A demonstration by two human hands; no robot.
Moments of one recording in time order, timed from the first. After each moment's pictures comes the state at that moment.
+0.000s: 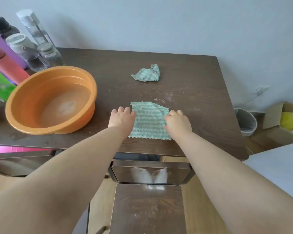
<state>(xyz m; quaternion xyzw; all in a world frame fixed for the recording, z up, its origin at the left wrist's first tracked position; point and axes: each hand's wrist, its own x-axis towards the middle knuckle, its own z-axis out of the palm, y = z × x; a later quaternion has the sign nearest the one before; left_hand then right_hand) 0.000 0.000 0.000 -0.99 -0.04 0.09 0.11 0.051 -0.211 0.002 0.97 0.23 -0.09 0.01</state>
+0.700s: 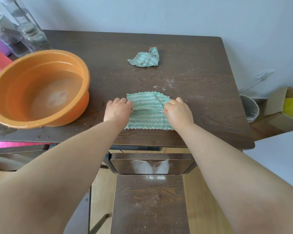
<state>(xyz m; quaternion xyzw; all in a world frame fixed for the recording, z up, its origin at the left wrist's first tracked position) 0.001 0.014 -0.024 -1.00 -0.03 0.02 0.02 0.059 -0.213 -0.020 0.97 0.25 -0.03 -0.05</state>
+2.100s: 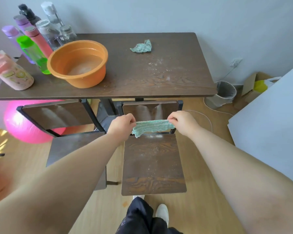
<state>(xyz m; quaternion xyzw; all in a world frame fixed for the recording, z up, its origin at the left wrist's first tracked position) -0.321 -0.067 0.059 -0.97 -0.09 0.08 -0.23 -0.241 -0.323 0.051 0.94 0.20 -0.14 -0.24</state>
